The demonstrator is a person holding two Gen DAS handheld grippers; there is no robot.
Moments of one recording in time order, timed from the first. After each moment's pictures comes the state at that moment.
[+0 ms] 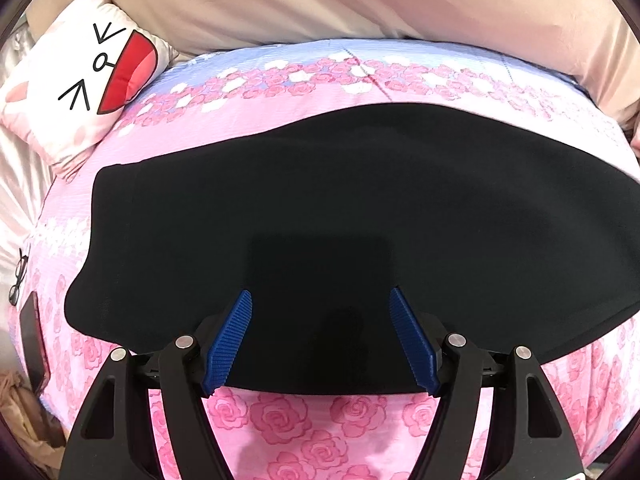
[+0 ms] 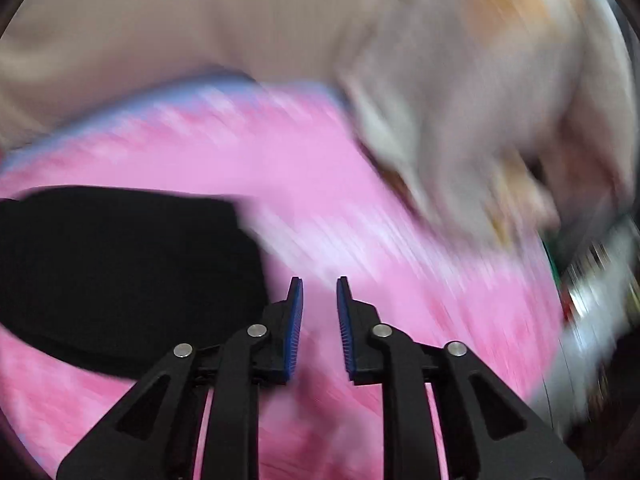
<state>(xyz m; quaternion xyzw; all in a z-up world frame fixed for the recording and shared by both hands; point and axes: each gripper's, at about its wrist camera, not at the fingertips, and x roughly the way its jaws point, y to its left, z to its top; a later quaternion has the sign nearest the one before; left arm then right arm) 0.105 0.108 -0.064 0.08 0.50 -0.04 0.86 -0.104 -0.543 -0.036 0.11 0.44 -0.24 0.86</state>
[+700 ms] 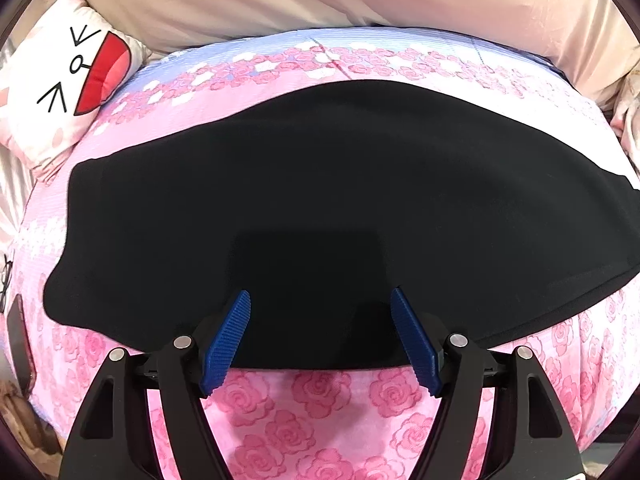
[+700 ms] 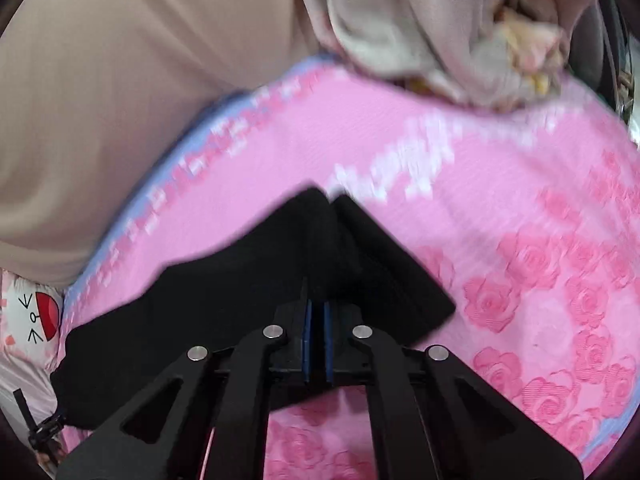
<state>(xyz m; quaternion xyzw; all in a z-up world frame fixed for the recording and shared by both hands) 0.083 0.096 -0.071 0.08 0.50 -0.09 0.86 -0.095 -0.488 -0.035 0.32 0.32 -0.22 0.86</state>
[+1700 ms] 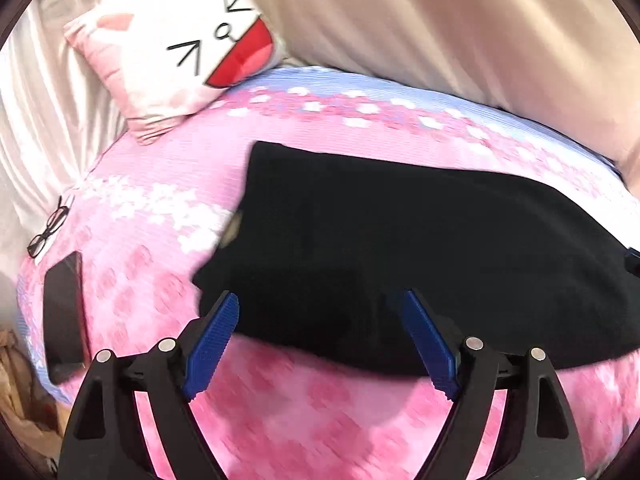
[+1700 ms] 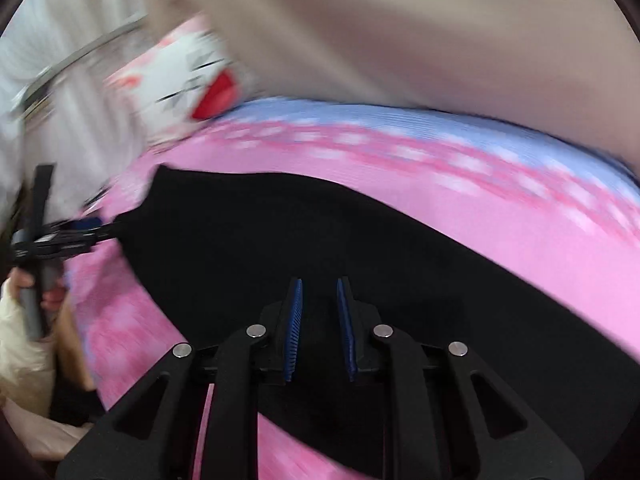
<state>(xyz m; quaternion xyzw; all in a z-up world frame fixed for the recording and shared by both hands) 0.093 0.268 -0.049 -0.01 0.44 0.03 0.90 0.149 -0.045 0.011 0.02 0.40 0.23 0.89</state>
